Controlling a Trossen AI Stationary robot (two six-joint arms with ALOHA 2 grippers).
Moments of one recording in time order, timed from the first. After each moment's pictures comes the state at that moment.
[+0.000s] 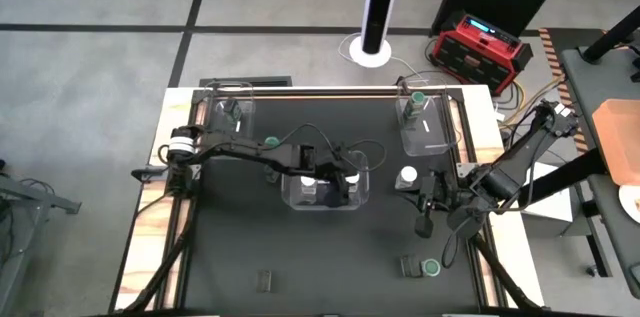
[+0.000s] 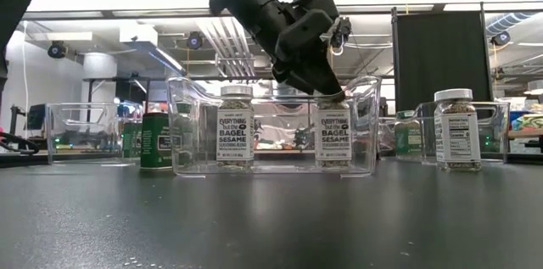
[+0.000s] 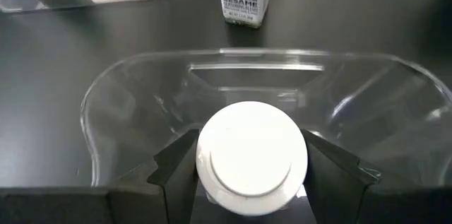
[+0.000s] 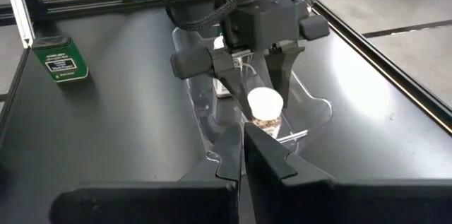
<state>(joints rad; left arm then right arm) 0.00 1.98 1.43 -0.25 -0.10 0.01 0.72 1.08 0.93 -0.67 0.84 0.67</state>
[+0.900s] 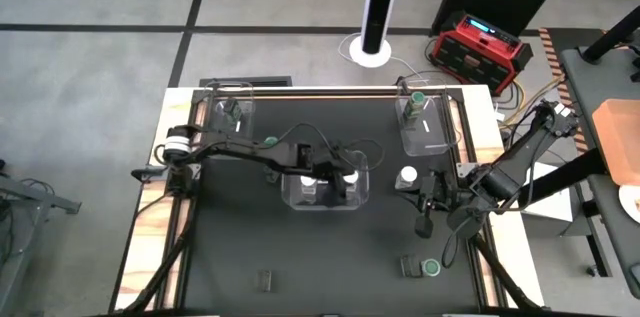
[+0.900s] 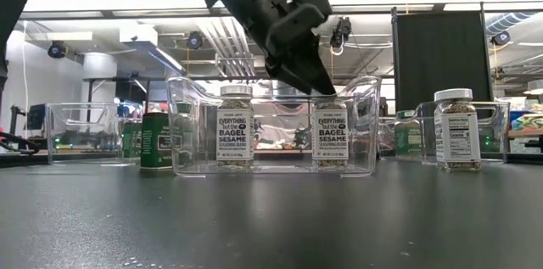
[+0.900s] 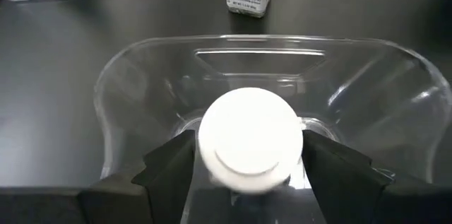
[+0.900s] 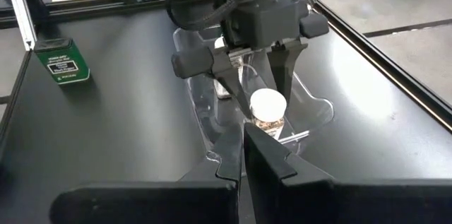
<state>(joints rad) 0.00 1.93 1.43 -0.31 -0.12 0.00 0.72 1.08 0.93 -0.67 0.84 0.67</state>
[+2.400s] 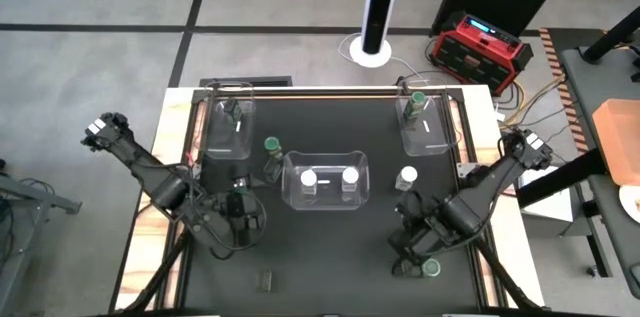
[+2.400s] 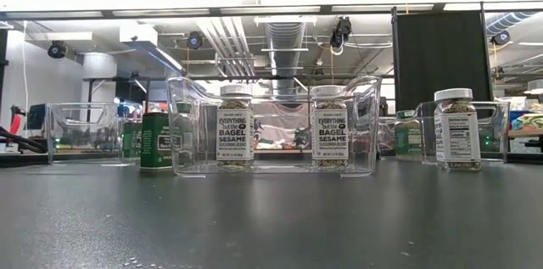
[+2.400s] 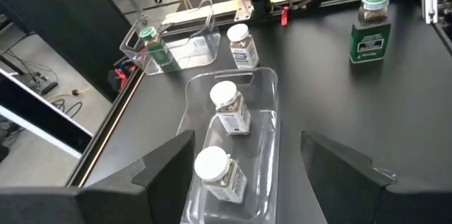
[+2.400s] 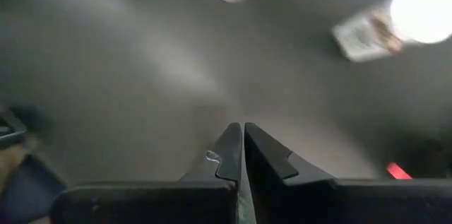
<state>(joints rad) -0.67 1.25 1.18 -0.67 -0.86 -0.31 0.64 1.63 1.58 -1.49 0.22 1.51</state>
